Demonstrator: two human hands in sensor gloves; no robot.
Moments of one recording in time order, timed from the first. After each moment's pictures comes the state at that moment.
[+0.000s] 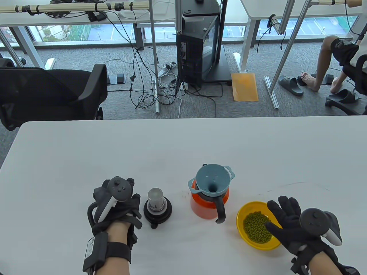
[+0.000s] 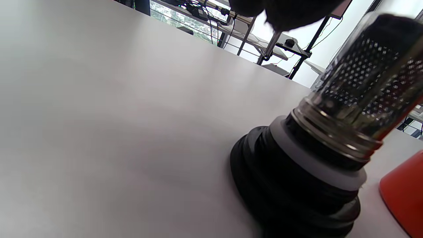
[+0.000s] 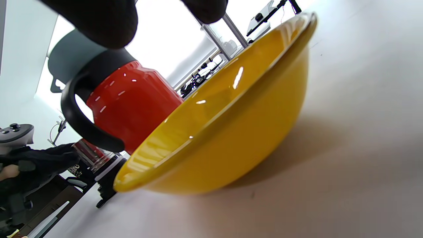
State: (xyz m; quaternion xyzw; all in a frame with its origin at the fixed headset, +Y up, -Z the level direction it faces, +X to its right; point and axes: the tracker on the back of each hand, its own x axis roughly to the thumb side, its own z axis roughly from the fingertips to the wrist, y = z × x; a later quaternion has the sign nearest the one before) left_hand -0.230 -0.727 -0.303 -0.14 0.09 0.18 0.97; right_hand 0.323 -0.755 -0.247 0.17 0.11 0.91 0.35
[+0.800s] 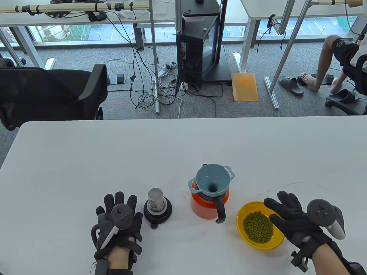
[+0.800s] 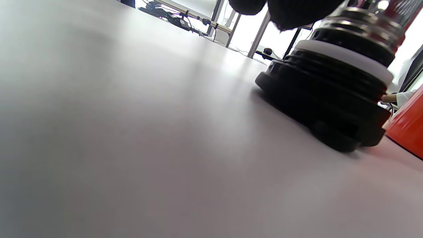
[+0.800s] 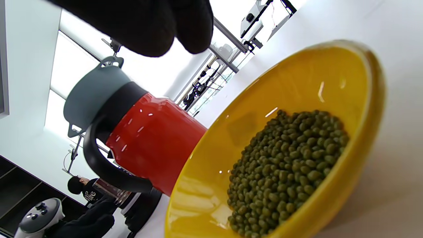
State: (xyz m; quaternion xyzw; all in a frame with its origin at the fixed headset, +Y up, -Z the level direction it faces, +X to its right) left_hand -0.229 -0.781 -0.269 -0.10 0.05 0.19 0.98; right_hand 0.330 -0.735 -0.267 0.15 0.12 0.88 0.42
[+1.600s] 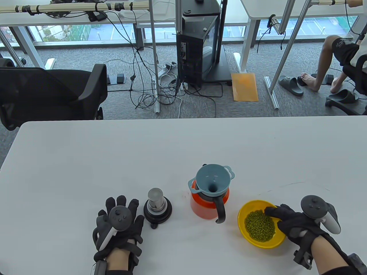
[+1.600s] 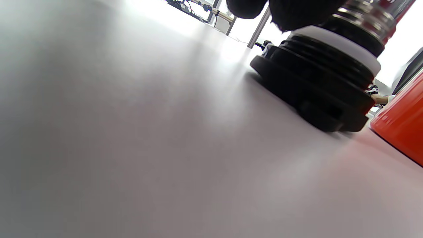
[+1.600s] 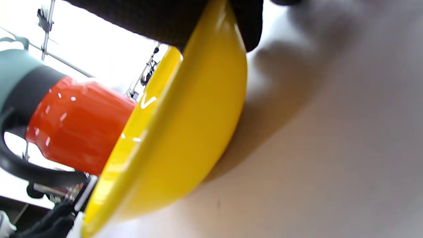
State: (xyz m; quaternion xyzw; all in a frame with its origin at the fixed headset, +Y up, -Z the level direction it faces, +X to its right) left_hand -0.230 -0.794 -0.268 -0.12 0.04 0.22 0.97; right_hand 0.355 -0.787 -0.283 0.07 0.21 0.86 0.45
